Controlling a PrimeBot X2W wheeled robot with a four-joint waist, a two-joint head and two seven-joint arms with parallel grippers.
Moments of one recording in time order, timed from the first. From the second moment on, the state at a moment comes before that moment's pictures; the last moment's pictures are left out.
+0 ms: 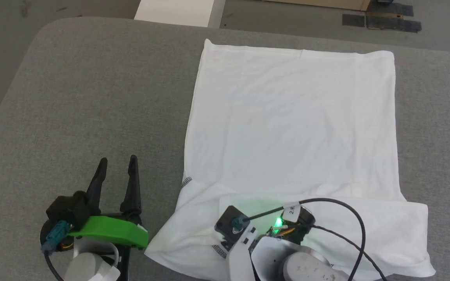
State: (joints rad) left arm -0.11 0.08 -0.01 0.16 -0.29 -0.12 -0.26; right arm -0.35 -0.08 0.78 0.25 0.20 0.13 0.59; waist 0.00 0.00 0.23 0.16
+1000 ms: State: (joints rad) left arm -0.43 0.35 -0.15 0.19 -0.34 -0.12 -0.10; right arm -0.22 -0.05 0.05 -0.15 0.17 0.13 0.08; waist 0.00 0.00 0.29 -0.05
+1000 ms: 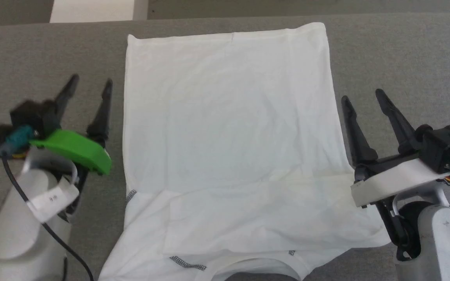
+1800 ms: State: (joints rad) left arm -1.06 0.62 -0.20 0.40 -0.55 0.02 0.69; right arm -0.30 -0.05 0.10 -0.13 0.24 0.13 -0.02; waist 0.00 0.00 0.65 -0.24
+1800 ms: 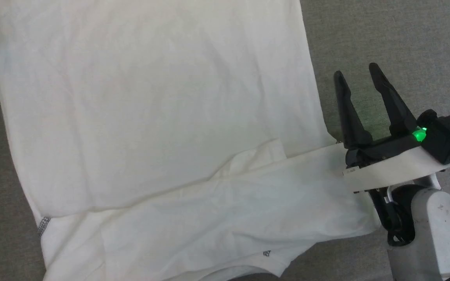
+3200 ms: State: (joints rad) left arm -1.22 0.50 -0.35 0.32 -0.55 -0.02 0.72; right arm -1.39 -0.05 -0.14 0.60 -0.04 0.13 0.90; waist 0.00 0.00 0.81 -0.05
